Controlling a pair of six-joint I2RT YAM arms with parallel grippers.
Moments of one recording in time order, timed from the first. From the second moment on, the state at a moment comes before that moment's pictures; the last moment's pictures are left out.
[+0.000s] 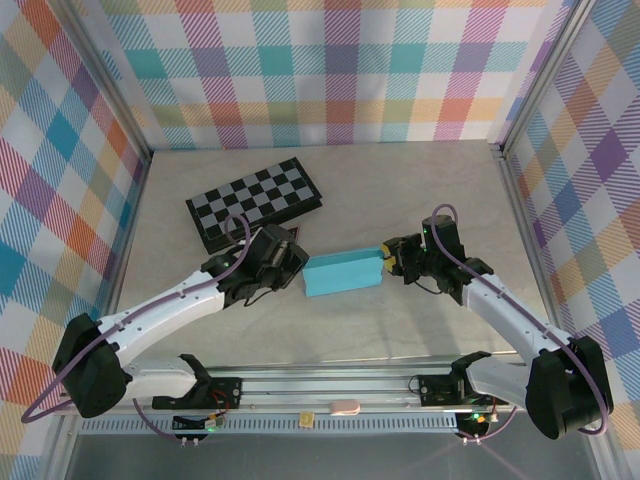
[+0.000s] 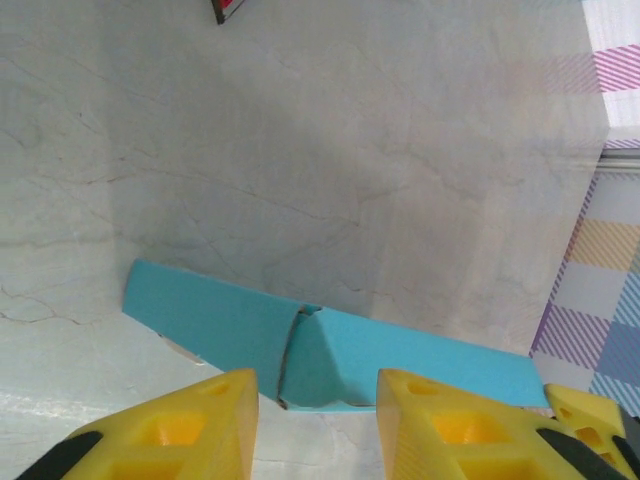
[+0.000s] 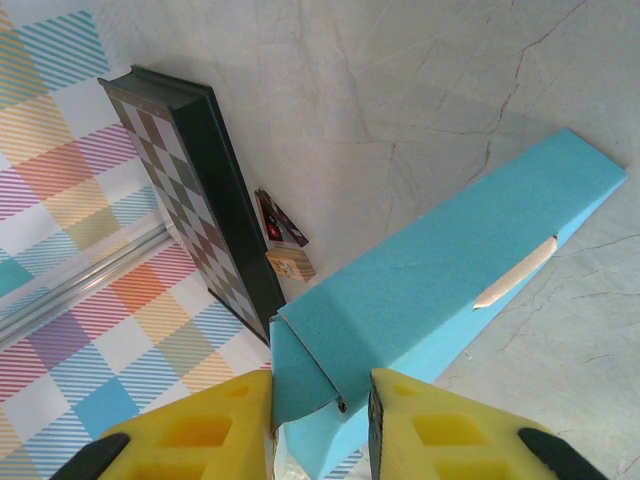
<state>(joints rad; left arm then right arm) -0.78 1.23 0.90 -0.47 -0.11 -1.45 0.38 1.12 0.67 -0.25 -0.35 1.64</state>
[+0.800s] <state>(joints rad) -0.78 1.21 0.83 -0.39 -0.11 -1.49 0.38 1.12 0.67 -0.26 -0.35 1.64</state>
